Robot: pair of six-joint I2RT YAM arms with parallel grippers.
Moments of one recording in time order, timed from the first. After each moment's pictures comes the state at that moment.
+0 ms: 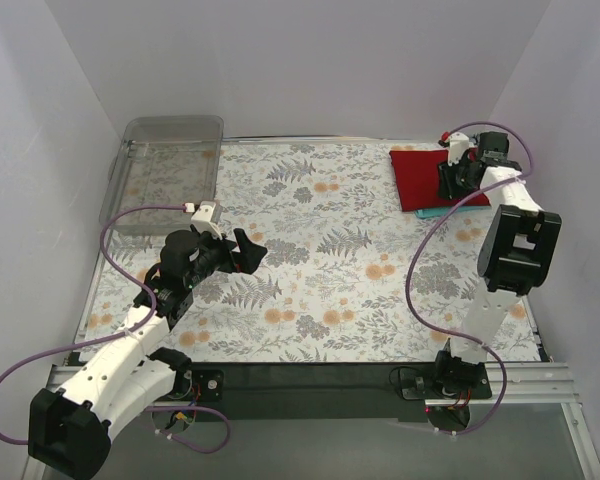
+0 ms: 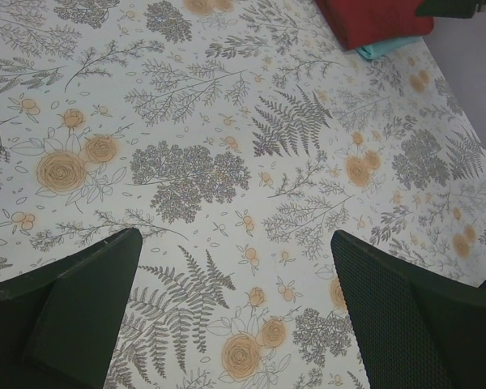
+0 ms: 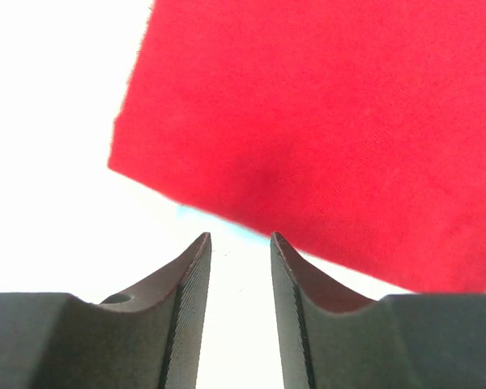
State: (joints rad) left arm -0.39 0.84 0.53 0.00 0.23 -0.39; right arm -0.19 2.00 1.58 -0.52 -0.40 -0.52
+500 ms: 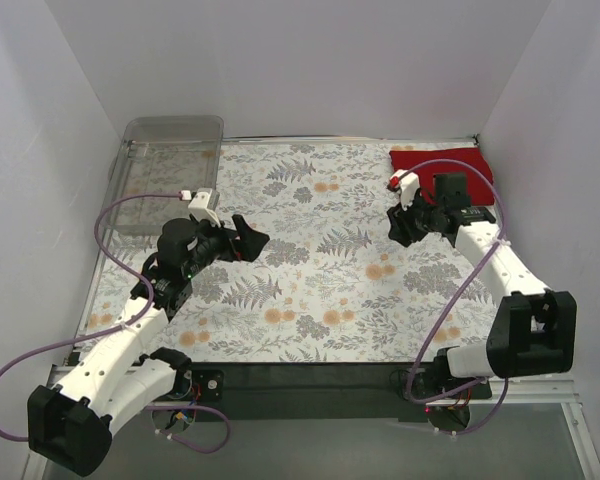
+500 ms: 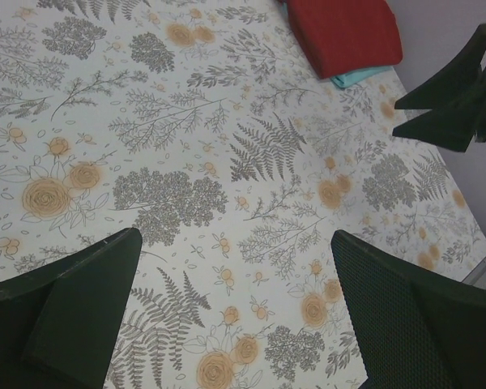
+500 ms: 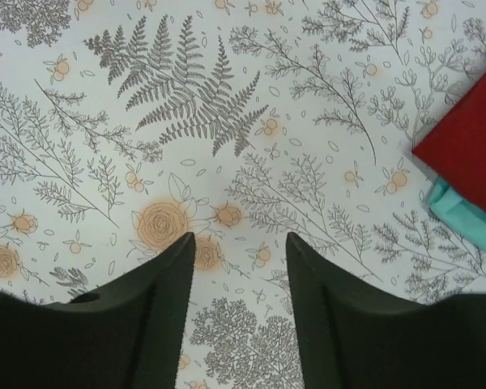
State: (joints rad) left arm -0.39 0.87 0.62 -0.02 0.23 -0.44; right arm 0.12 1.41 1.05 -0.50 -0.49 -0.52
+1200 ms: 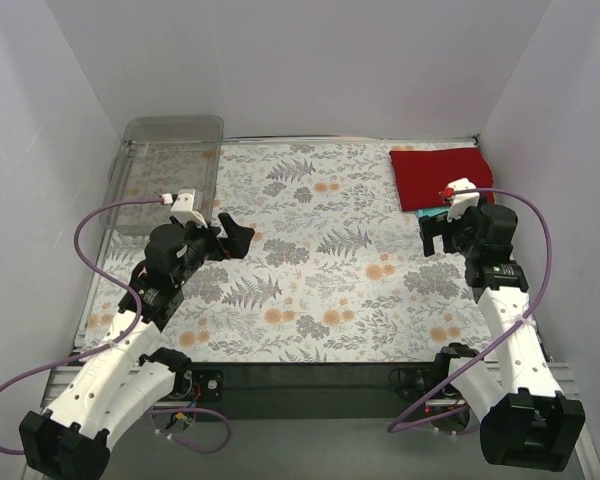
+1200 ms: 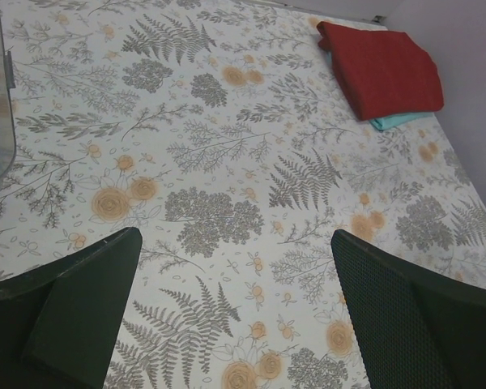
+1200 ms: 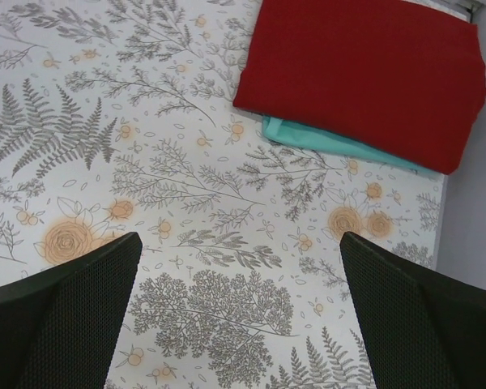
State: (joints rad) left arm -0.38 0.77 0.67 -0.12 0.07 -0.43; right arm -0.05 0.91 0.71 -0.27 -0.29 -0.36
